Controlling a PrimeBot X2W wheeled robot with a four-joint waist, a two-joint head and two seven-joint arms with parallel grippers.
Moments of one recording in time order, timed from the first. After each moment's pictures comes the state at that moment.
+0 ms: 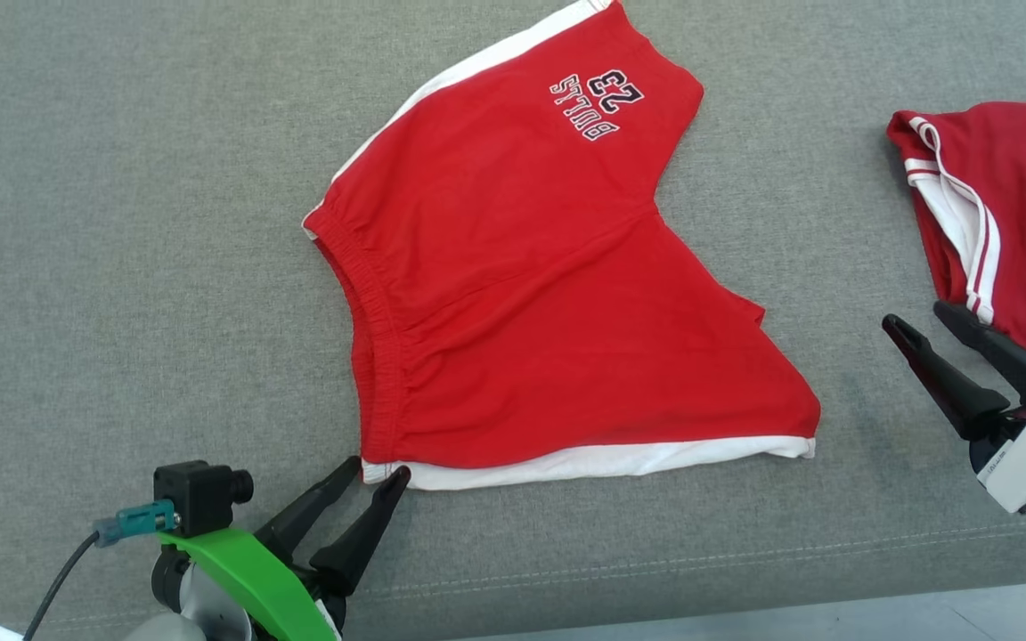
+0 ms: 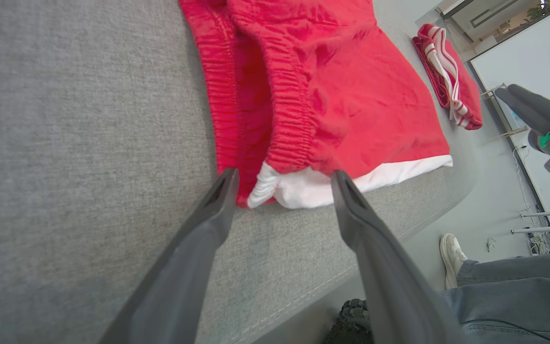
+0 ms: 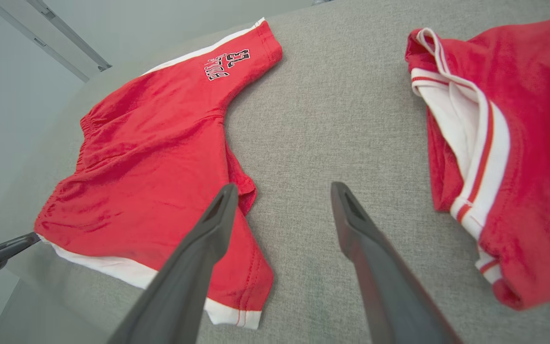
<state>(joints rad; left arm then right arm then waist) -0.17 0.47 -0.75 0.03 -1.12 -0.08 -0.09 -0.30 -0.97 0.86 -0.08 1.26 -0.03 -0.21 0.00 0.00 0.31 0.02</state>
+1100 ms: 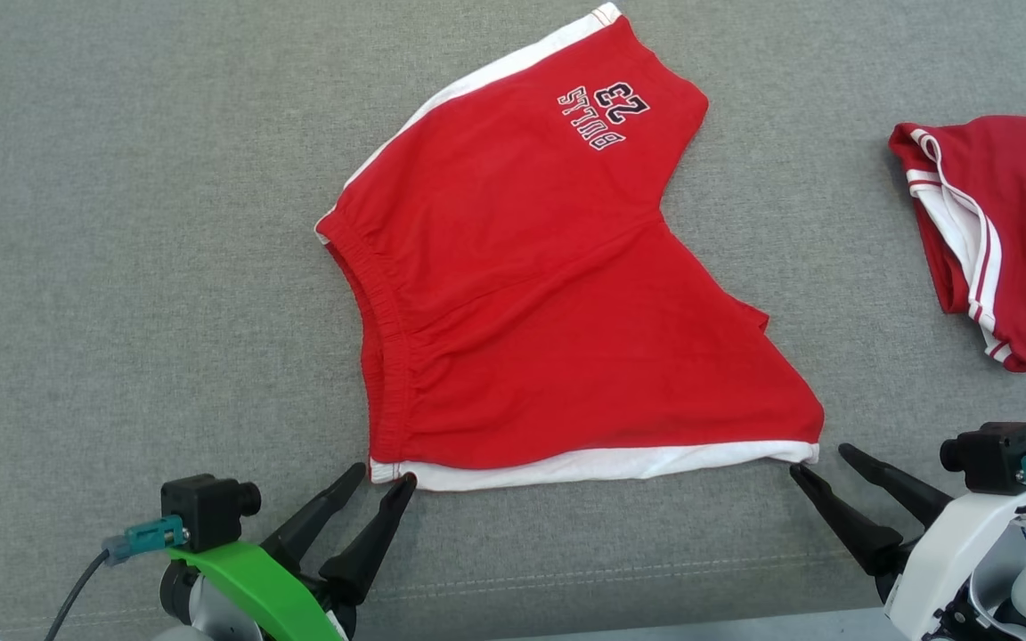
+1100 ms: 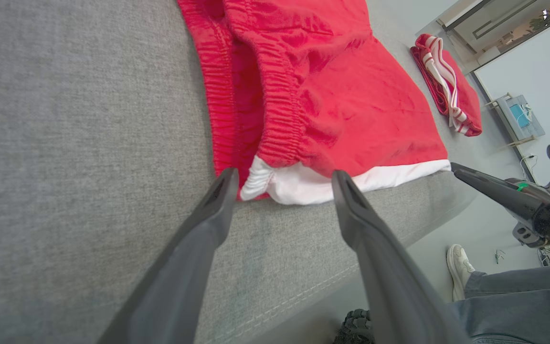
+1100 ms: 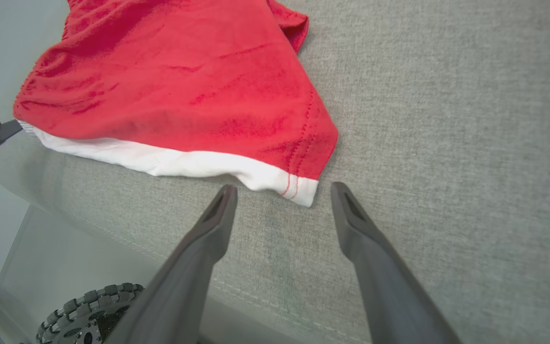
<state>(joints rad) -0.15 0.45 -0.76 0.02 -1.09 -0.06 -0.13 -0.20 -0.81 1.00 0.01 1.10 -0.05 -0.23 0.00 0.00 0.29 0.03</state>
